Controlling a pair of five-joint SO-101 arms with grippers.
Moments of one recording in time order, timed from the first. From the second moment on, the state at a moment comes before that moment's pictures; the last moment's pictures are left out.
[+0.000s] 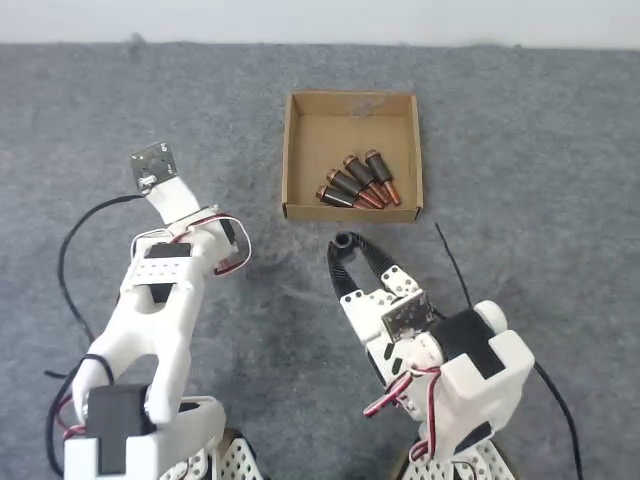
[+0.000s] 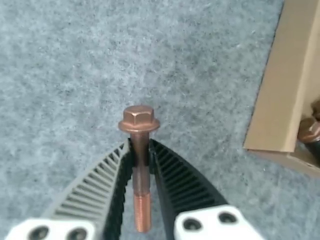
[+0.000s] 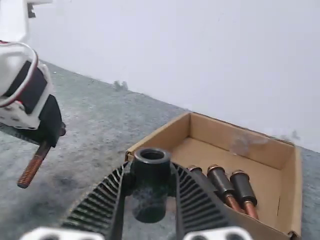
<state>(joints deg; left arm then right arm) -9.0 -12.4 56.0 26.1 26.2 -32.4 14.2 92.6 -97.8 6.7</state>
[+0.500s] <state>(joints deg) -5.7 -15.3 56.0 12.0 26.2 -36.2 14.2 92.6 -97.6 6.7</state>
